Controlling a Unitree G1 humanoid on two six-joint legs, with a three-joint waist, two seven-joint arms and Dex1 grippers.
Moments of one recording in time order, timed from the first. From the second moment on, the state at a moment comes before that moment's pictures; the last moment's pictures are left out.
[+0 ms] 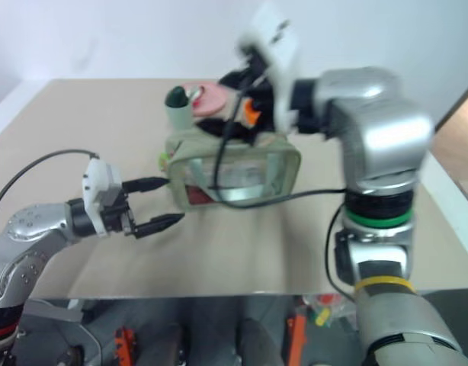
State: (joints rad) left arm -0.28 0.69 0.08 -0.47 -0.64 0.57 -0.84; right arm -1.14 -0.58 -0.10 -0.20 0.24 1.10 1.08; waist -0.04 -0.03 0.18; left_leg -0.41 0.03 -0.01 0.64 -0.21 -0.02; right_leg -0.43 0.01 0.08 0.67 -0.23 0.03
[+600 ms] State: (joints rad) left arm -0.34 0.68 0.08 -0.44 -0.66 0.57 -0.85; right arm -0.62 -0.69 -0.21 -0.03 0.36 0.66 1.03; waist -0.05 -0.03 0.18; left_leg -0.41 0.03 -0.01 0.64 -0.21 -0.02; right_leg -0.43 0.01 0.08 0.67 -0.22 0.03
